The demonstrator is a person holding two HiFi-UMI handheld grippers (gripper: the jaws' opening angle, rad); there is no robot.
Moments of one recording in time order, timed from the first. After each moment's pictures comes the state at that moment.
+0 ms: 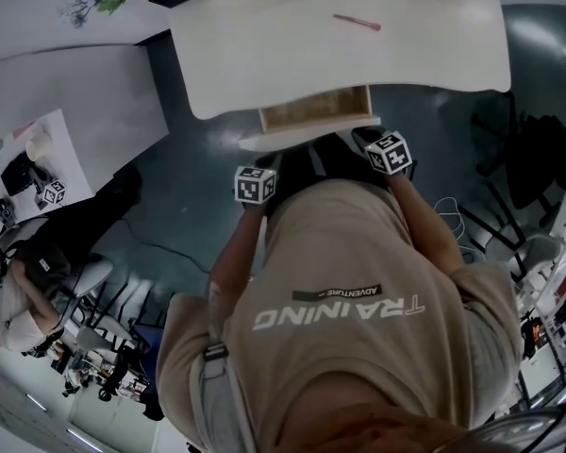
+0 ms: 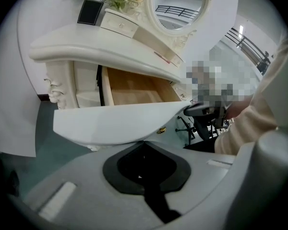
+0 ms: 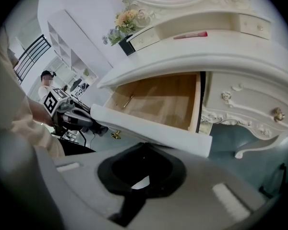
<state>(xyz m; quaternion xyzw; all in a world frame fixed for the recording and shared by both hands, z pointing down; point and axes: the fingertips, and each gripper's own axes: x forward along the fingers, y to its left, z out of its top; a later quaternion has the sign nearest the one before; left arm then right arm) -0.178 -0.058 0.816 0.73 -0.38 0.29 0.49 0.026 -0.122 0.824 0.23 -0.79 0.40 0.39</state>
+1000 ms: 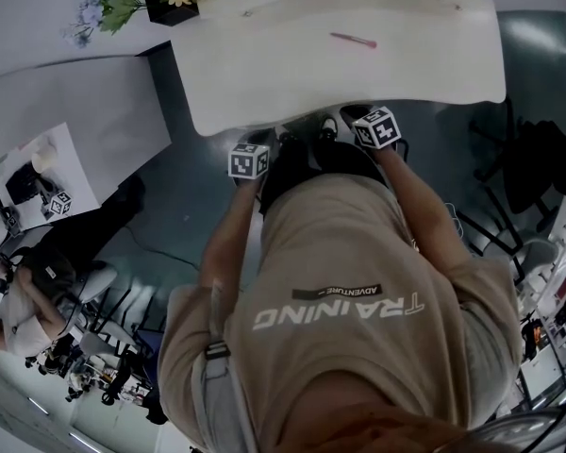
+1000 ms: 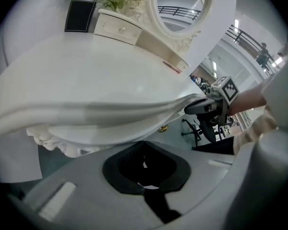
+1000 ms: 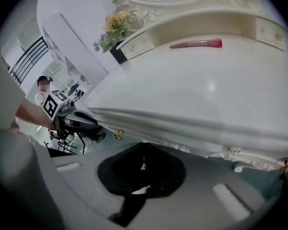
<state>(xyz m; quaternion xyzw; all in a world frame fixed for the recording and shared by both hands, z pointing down) -0.195 -0.174 0.819 0.74 -0.39 0.31 0.45 -0.004 -0.233 0.823 0.24 -0.80 0.39 0.38</state>
